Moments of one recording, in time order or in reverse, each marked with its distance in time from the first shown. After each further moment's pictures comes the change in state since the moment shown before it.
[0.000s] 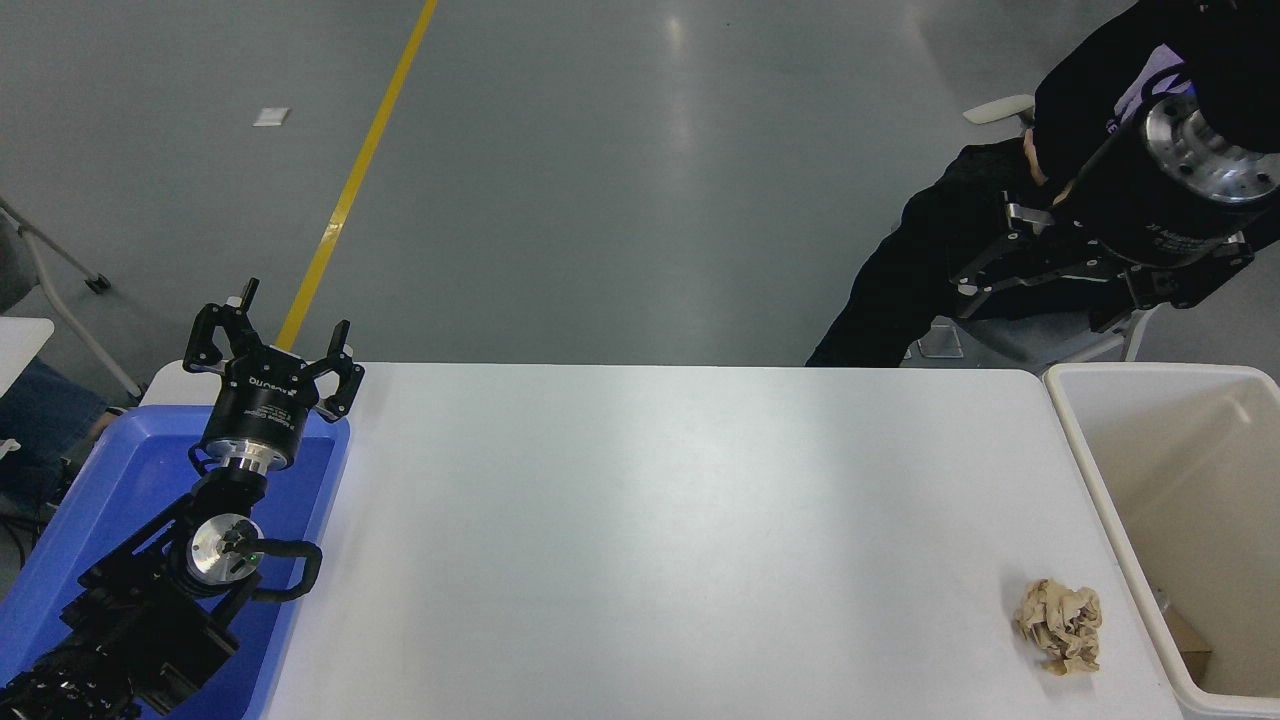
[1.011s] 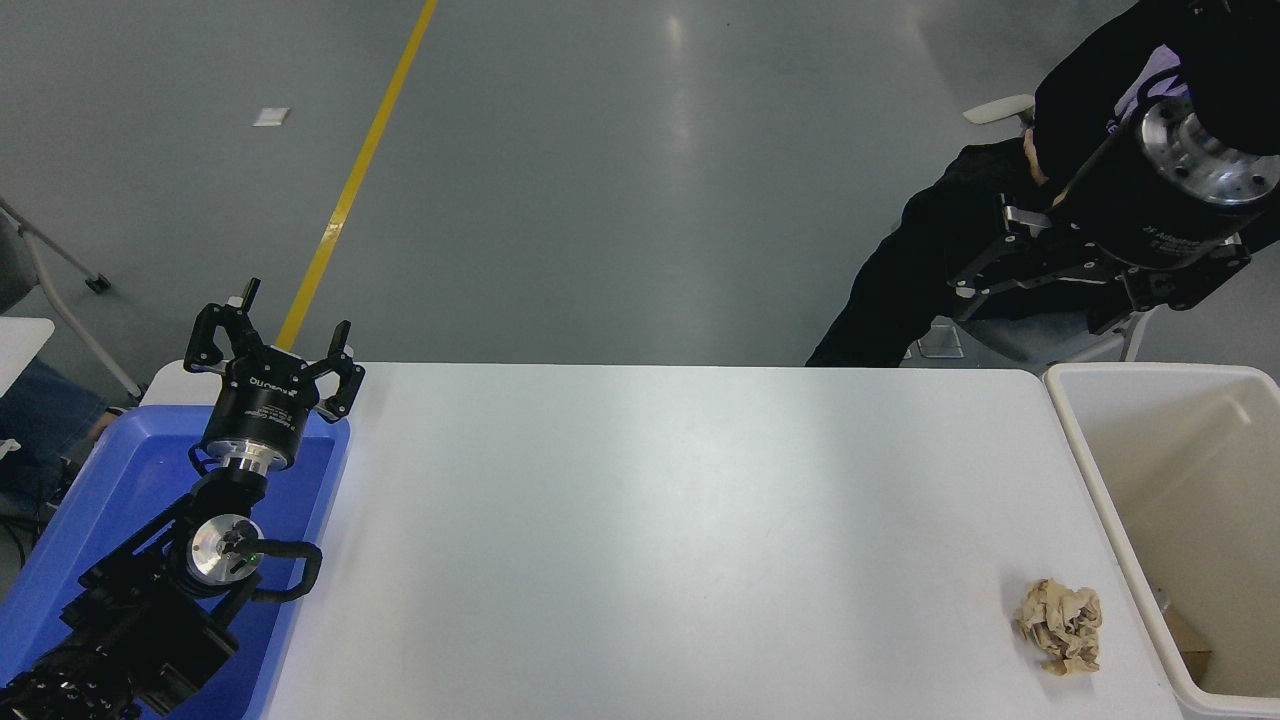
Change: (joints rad) left arm 0.000 0.000 0.000 0.000 0.006 0.000 -0.001; right arm -0.006 0.005 0.003 0.000 0.000 0.000 0.000
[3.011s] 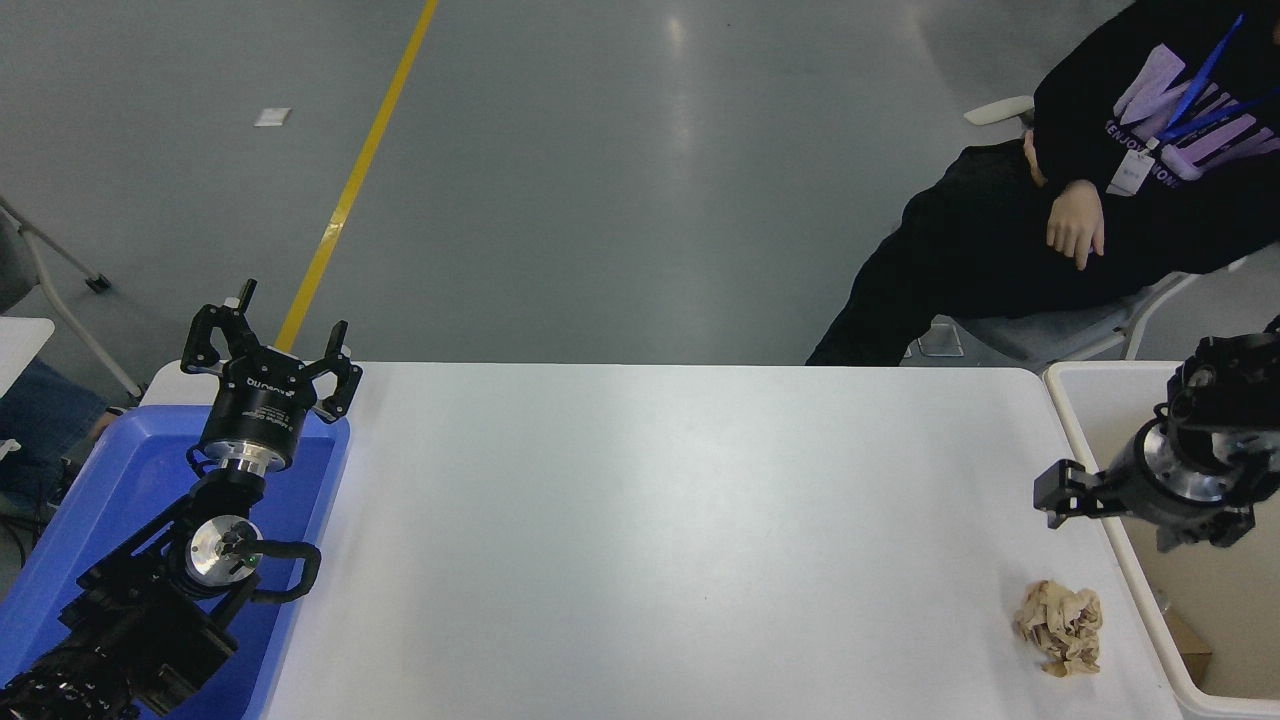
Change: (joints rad) left arm 0.002 0.001 -0.001 0.000 -0.005 0.001 -0.003; right arm -1.045 -0.174 0.239 -0.338 -0.361 -0.470 0.000
